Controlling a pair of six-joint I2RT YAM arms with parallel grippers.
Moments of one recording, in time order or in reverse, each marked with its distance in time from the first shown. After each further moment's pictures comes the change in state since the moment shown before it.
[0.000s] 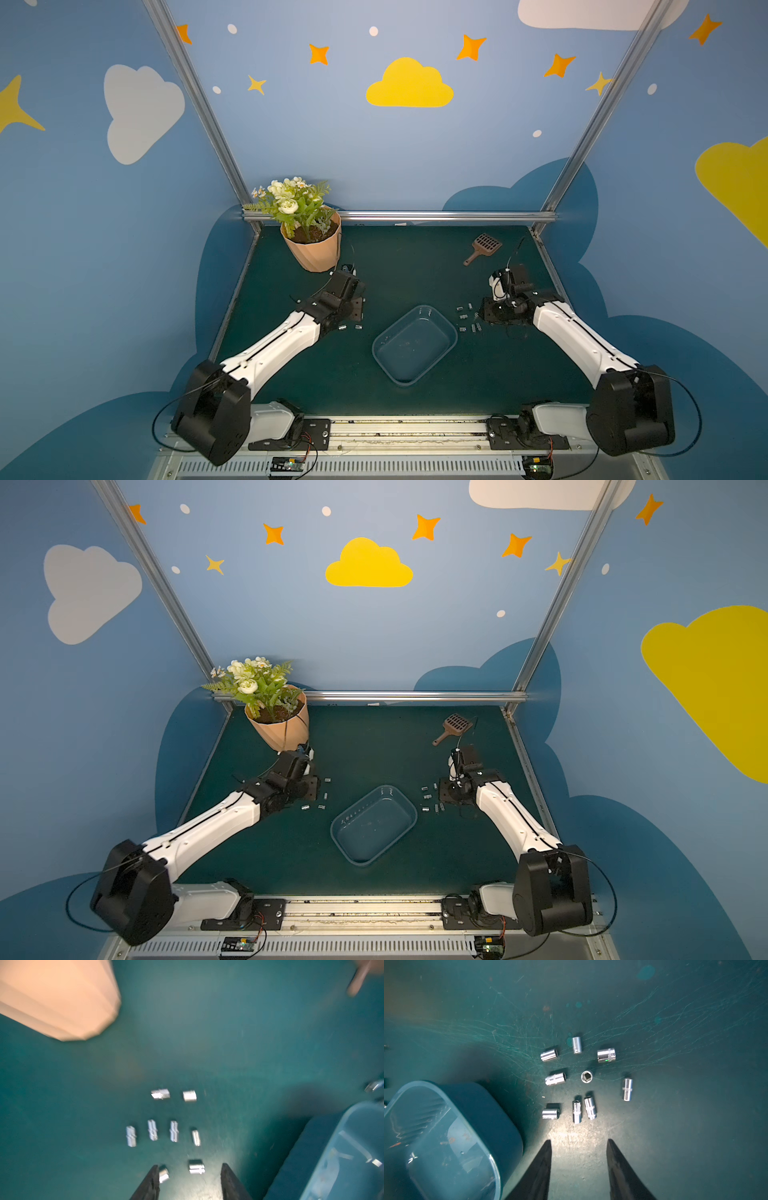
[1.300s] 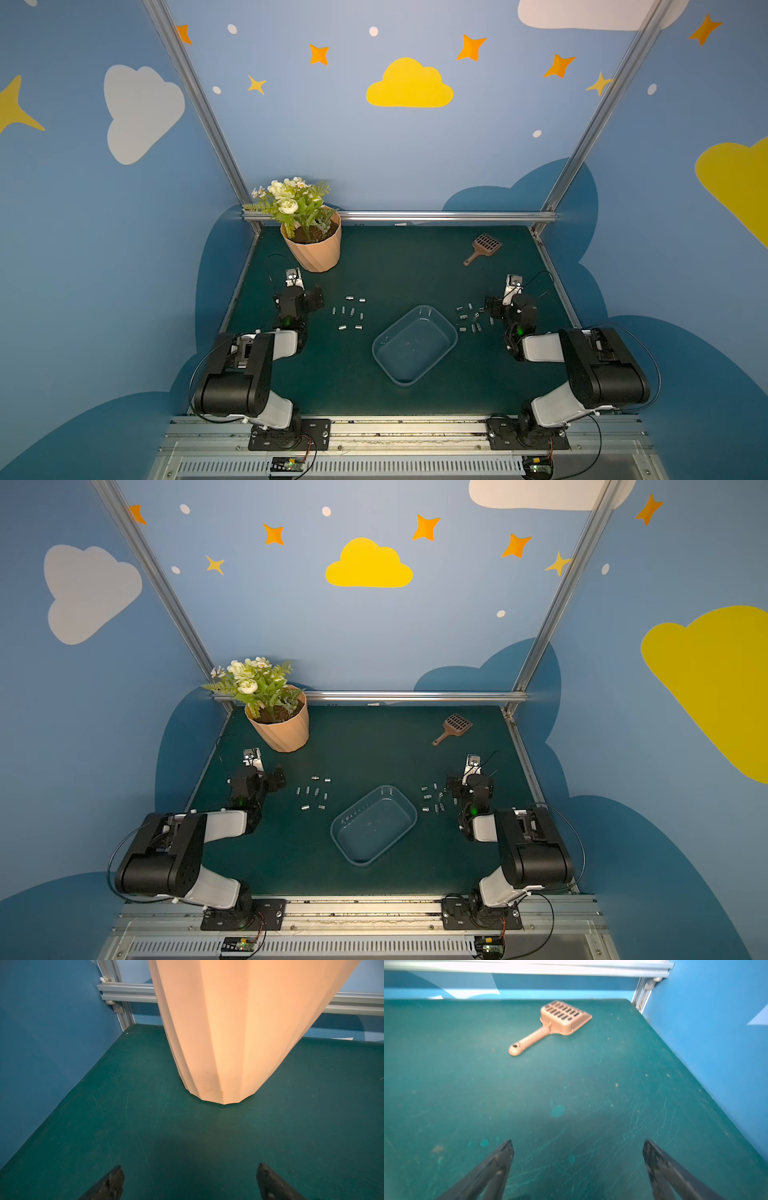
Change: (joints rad) left arm 0.451 0.262 -0.432 1.102 -0.004 0.212; right arm -0.127 0.242 -0.541 1.529 0.274 -0.268
